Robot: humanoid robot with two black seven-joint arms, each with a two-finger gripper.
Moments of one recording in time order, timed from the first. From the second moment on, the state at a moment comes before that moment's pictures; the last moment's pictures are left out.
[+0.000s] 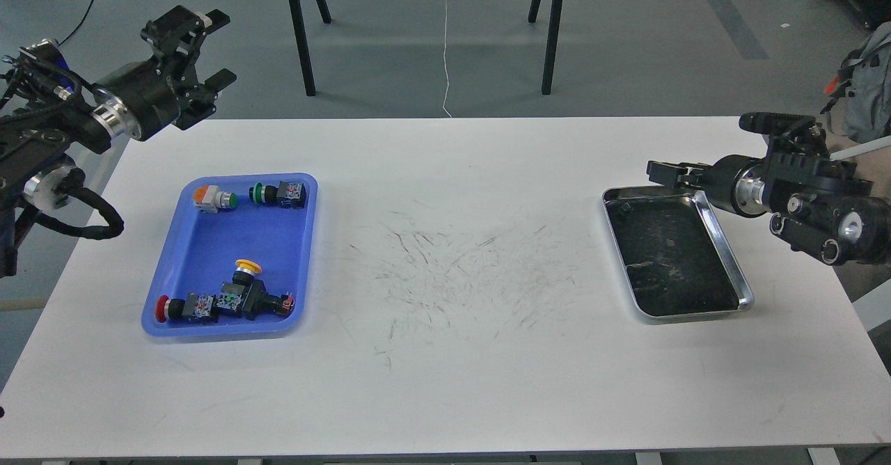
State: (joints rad) left arm -0.99 0.54 -0.37 -0.54 0.52 -0.49 -0.49; right arm 1.14 -0.44 -0.49 0.57 -0.87 0.04 0.28
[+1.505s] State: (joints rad) left arm -0.97 0.55 -0.37 -0.53 0.44 -0.49 -0.49; right arm 1.11 -0.27 -0.68 0.46 -0.93 0.04 0.30
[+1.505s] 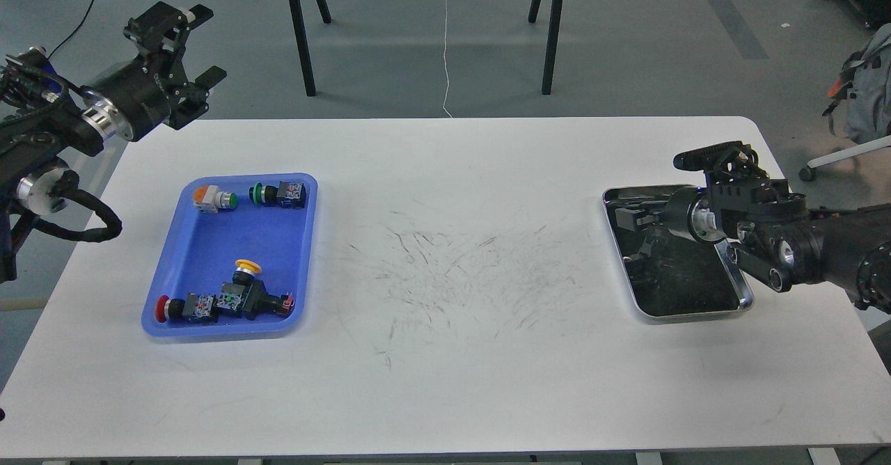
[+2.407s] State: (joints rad) left arm -0.97 0.55 -0.37 -0.53 0.44 -0.49 -0.49; right arm 1.07 -0.24 -0.70 0.39 -0.93 0.04 0.32
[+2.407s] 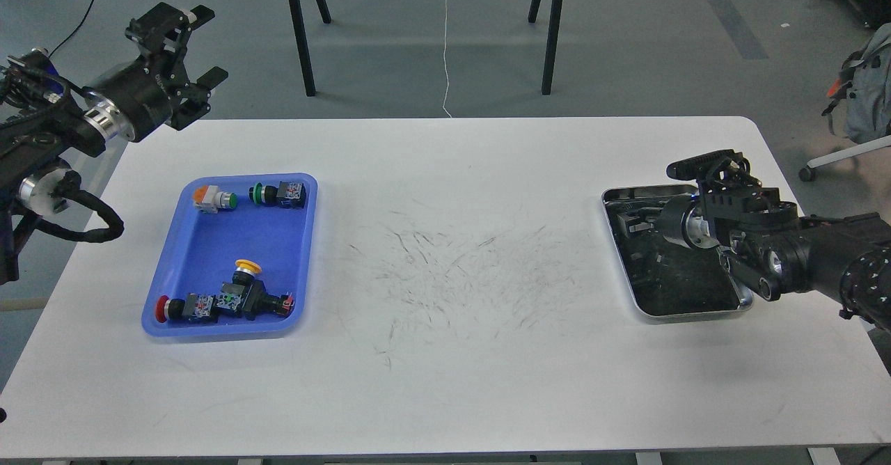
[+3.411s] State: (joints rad) left arm -0.97 0.55 -0.37 -0.53 0.44 -0.49 -0.49; right arm 1.08 -0.24 -0.70 0.39 -0.93 0.04 0.35
